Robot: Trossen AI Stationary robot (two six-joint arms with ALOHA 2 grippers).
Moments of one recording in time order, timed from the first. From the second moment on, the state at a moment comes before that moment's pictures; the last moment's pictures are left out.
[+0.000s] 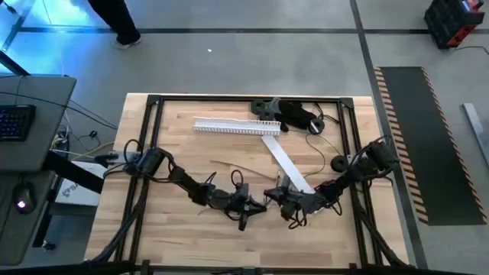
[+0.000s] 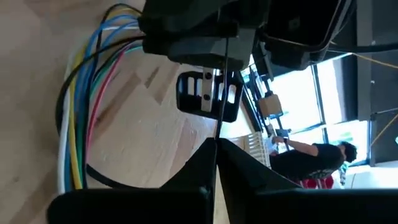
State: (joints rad) left arm -0.38 2.19 0.92 1.17 -0.27 -0.53; right arm 0.54 1.89 0.50 1.05 0.73 -0.92
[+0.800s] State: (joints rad) left arm -0.38 2.19 0.92 1.16 -0.25 -0.54; right arm 0.55 1.89 0.50 1.07 0.69 -0.92
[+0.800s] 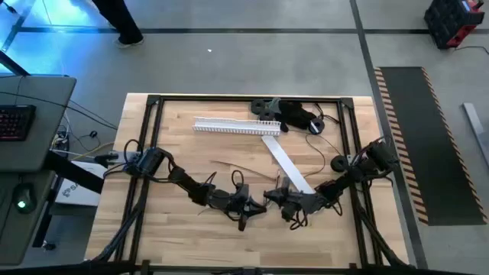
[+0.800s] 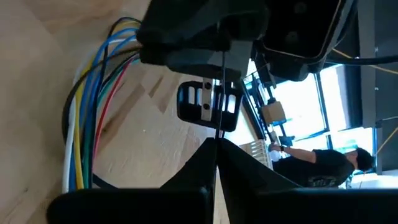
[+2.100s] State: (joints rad) left arm -0.34 2.19 0.92 1.10 -0.24 -0.57; right arm 0.60 1.89 0.50 1.10 0.62 -1.01
